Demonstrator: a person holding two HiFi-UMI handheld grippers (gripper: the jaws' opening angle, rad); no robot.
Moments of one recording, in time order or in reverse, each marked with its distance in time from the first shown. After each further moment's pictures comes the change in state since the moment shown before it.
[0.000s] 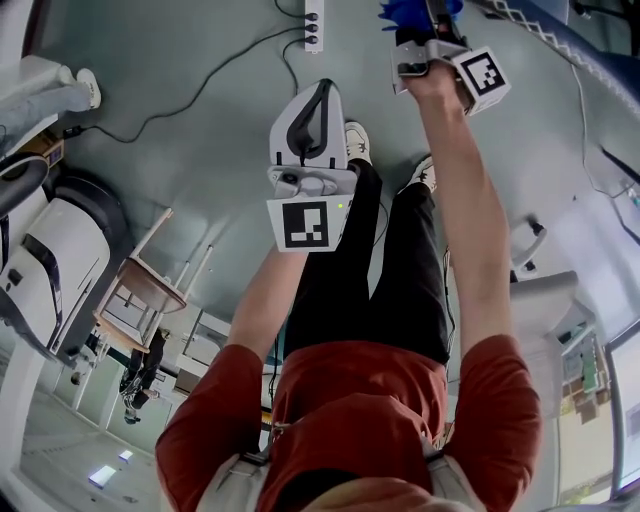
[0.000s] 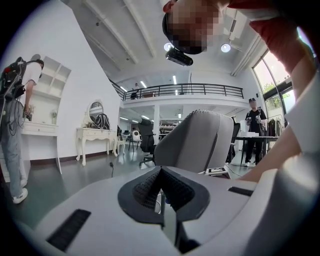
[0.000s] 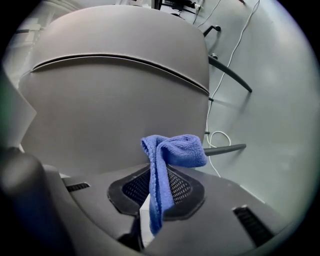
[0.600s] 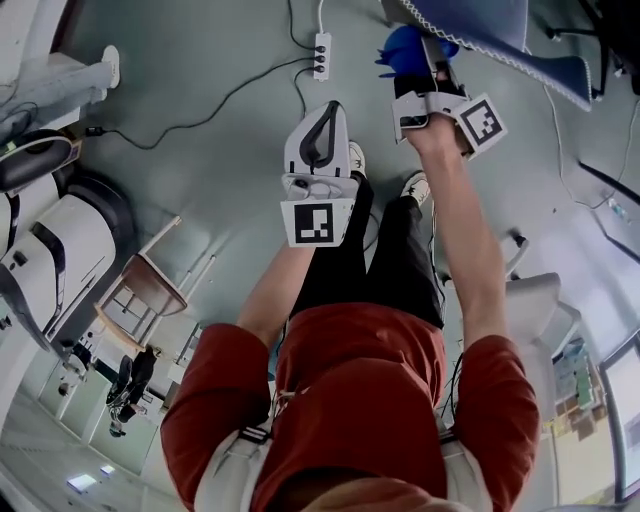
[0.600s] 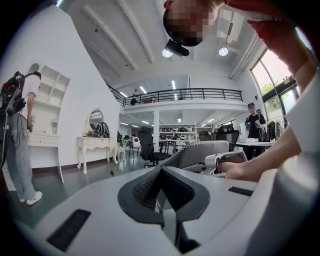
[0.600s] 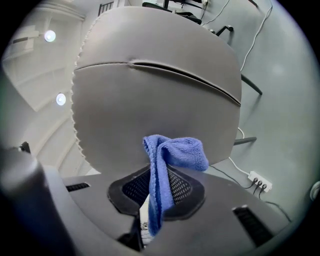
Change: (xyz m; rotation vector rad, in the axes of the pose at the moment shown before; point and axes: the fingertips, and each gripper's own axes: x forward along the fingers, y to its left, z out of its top) left arm -0.040 -0.019 0.110 0.040 -0.015 0.006; right arm -0.091 0.173 0.001 -0.013 0.076 0.097
